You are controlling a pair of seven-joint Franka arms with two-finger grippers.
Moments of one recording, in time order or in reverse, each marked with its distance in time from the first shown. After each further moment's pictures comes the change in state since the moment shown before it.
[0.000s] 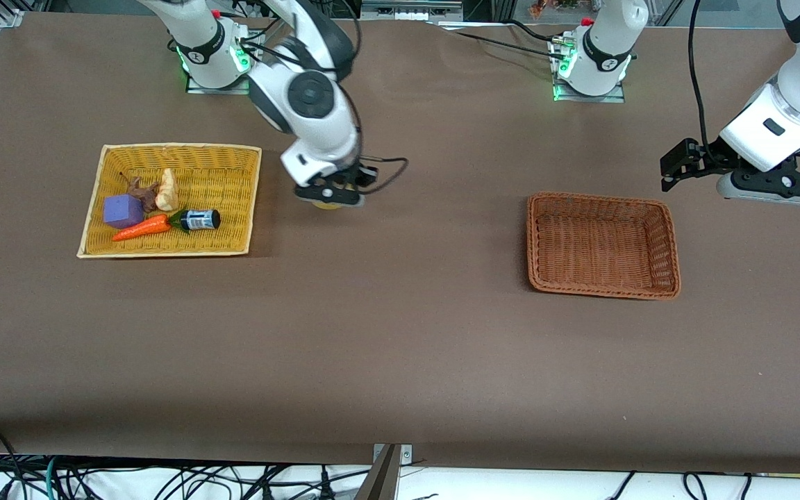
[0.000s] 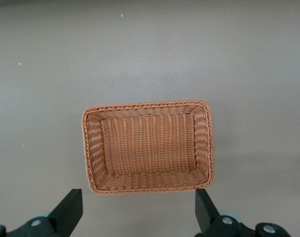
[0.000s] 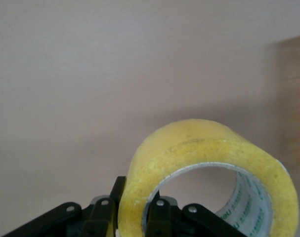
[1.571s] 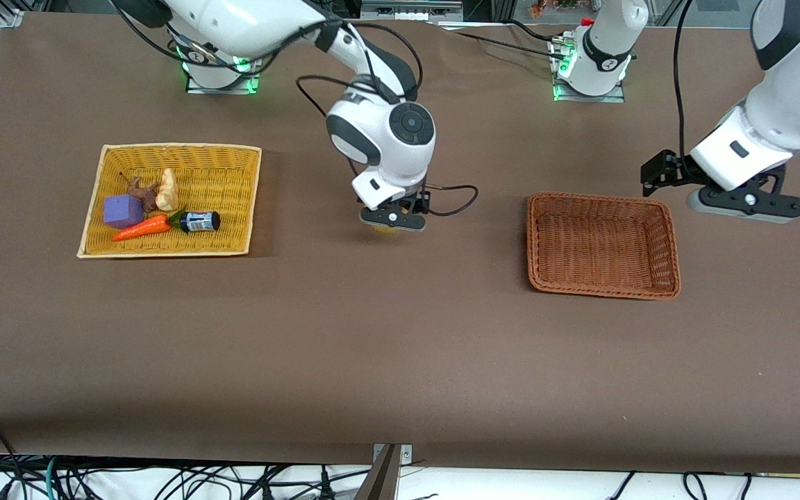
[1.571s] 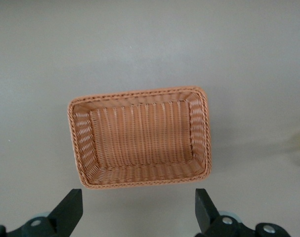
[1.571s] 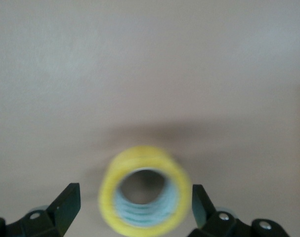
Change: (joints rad) left arm -0.003 0.063 -0.037 0.000 -0.006 -0.034 0.000; right arm 0.174 0.245 -0.053 0.437 -0.250 -0.300 -0.004
